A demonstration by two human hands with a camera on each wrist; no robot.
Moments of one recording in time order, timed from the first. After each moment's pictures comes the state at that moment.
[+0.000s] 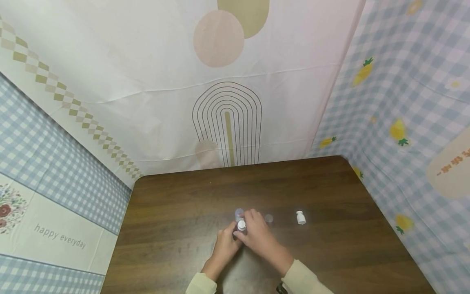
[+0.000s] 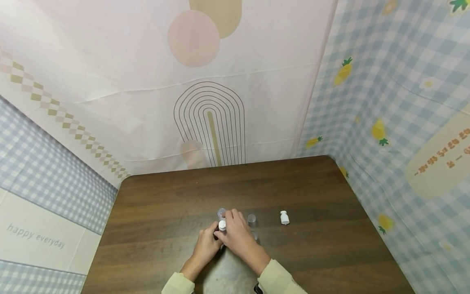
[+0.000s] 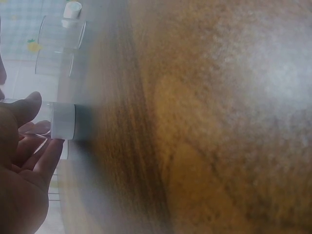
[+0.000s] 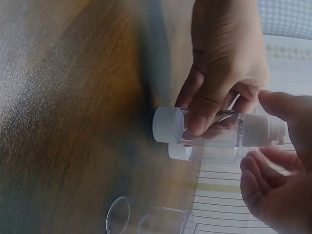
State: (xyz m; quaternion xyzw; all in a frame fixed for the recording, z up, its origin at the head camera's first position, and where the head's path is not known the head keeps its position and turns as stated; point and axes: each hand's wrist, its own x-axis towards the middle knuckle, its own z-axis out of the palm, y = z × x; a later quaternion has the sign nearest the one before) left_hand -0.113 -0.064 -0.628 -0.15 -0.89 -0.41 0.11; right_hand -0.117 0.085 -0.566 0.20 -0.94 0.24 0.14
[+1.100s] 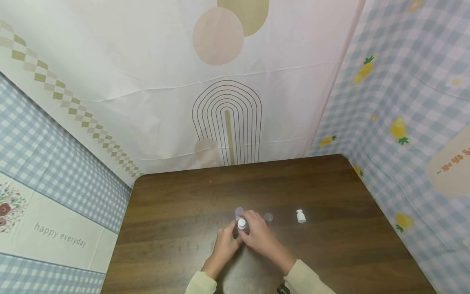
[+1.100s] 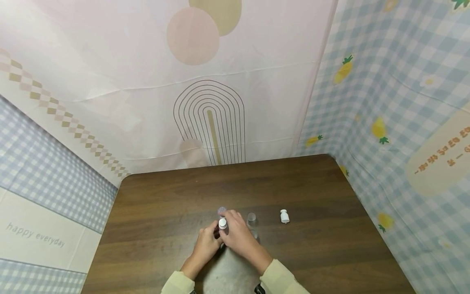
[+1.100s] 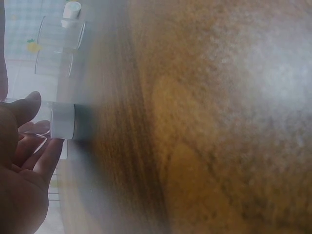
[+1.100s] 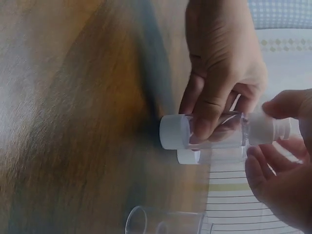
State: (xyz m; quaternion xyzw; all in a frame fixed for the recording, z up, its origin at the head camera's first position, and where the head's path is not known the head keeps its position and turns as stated) left_hand -0.113 -0.064 -0.630 -0.16 -0.89 -0.41 0.12; right_hand -0.115 0.088 -0.567 0.19 -0.91 0.35 0.10
